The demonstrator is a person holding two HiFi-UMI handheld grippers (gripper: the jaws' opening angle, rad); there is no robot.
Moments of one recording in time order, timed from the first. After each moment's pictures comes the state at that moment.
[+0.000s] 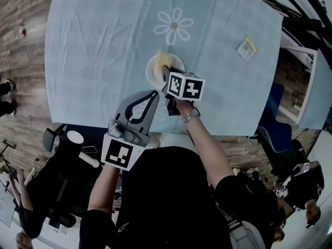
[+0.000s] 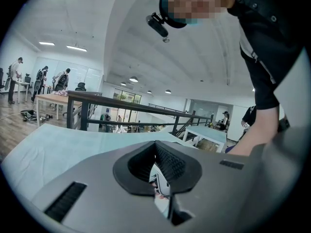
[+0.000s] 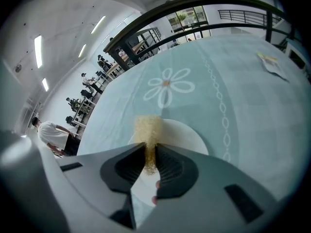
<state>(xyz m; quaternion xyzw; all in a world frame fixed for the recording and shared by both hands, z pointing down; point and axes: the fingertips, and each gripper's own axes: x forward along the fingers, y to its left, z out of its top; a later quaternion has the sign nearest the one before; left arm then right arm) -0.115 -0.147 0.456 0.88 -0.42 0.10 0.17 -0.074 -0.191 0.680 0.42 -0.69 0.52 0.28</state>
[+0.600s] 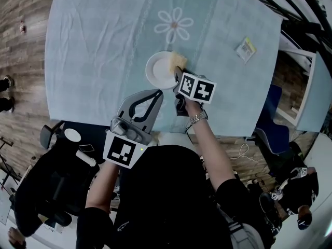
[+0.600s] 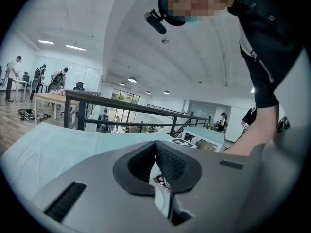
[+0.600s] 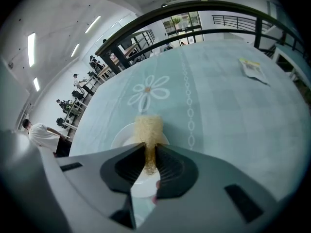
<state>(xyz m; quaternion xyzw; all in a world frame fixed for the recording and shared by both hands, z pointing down) -0.104 -0.141 0.454 0.89 -0.41 0.09 0.17 -0.022 -0.190 0.677 0.46 -0.66 0.51 0.30</state>
